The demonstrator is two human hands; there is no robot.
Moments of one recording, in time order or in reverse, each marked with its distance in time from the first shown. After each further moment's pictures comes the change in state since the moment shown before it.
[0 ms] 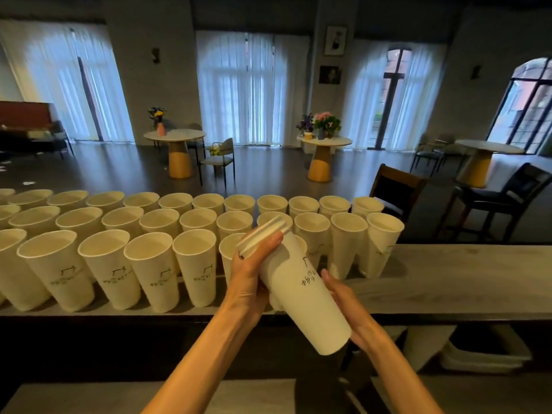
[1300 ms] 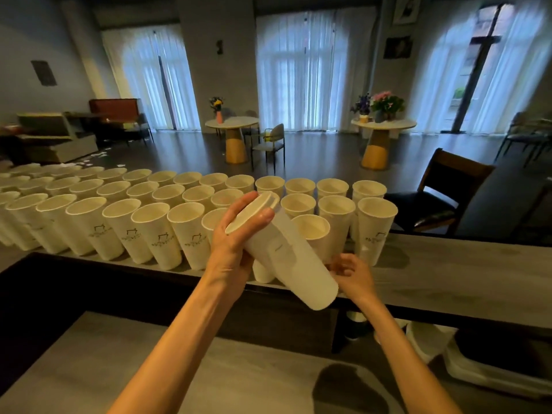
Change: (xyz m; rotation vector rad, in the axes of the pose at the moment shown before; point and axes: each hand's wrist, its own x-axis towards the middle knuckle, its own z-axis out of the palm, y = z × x) left_hand -0.032 -0.026 0.086 0.153 0.170 0.246; right_hand 0.010 -0.022 -0.097 -0.465 0.205 -0.158
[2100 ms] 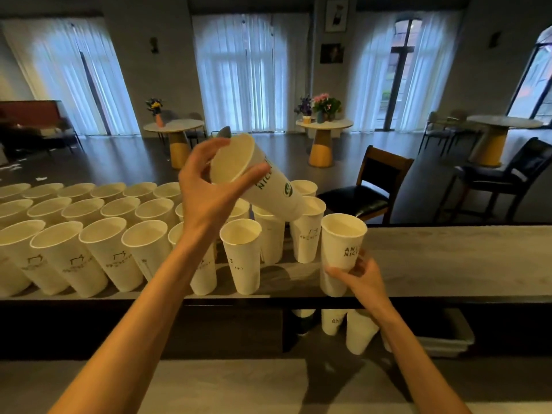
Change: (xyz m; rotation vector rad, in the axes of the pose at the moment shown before) left_hand 0.063 0.001 0.102 0.465 0.064 0.520; right_hand -0.023 0.032 -0.138 0.160 0.197 -0.047
